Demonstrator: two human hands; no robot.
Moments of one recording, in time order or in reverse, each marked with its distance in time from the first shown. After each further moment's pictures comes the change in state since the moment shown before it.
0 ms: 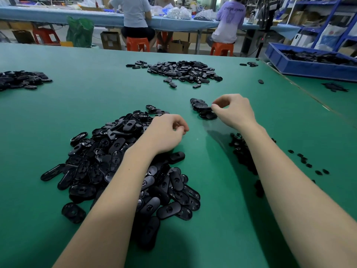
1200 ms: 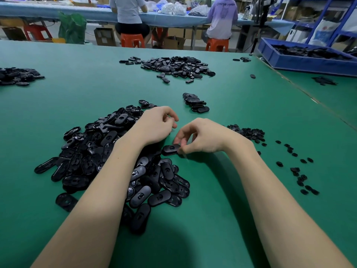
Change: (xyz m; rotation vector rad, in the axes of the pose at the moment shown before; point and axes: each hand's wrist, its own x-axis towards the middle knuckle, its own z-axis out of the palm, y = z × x) left_hand -0.001 0.000 -0.001 -0.027 -0.012 -0.029; right_hand -0.076 -0.029 0.004 0.010 -0.698 -0.310
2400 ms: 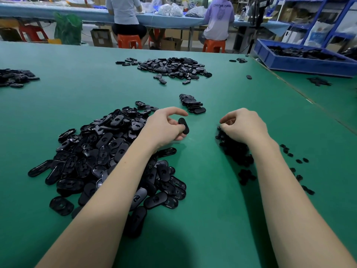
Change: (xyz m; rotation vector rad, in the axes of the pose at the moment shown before) left_hand -0.004 0.016 0.022 -0.483 -0.029 -0.179; right_hand -0.028 0.059 -0.037 -0.204 0.559 0.561
